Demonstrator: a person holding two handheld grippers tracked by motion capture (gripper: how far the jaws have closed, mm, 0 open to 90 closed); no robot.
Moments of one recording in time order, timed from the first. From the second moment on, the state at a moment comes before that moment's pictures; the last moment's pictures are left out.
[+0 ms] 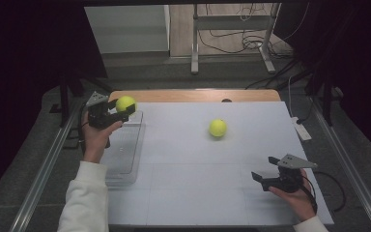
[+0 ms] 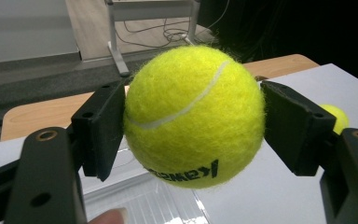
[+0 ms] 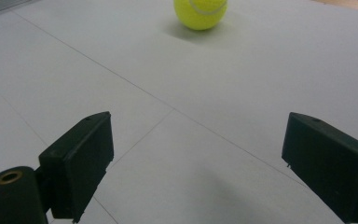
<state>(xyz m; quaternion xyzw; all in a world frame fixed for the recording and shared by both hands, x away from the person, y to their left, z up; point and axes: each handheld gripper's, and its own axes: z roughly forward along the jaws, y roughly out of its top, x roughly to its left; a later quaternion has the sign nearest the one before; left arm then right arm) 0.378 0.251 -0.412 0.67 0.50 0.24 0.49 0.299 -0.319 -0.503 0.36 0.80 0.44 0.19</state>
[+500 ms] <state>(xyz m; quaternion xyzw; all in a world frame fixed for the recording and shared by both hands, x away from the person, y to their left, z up) 0.381 0.266 -0.419 0.66 0.52 0.25 0.48 0.299 -0.320 -0.502 0.36 0.80 0.44 0.20</state>
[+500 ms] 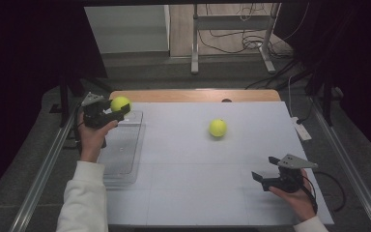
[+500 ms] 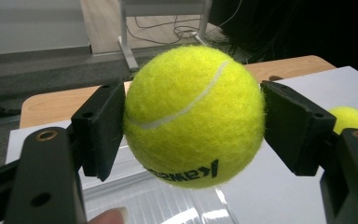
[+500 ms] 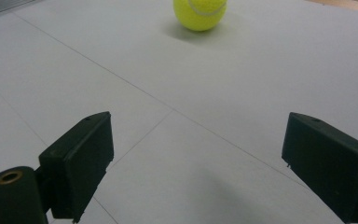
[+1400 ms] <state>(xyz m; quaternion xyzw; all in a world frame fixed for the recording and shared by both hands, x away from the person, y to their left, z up) 0.385 0.291 -0.430 0.64 0.56 0.26 0.45 0.298 -0.320 -0.502 0.36 0.80 0.44 0.20</state>
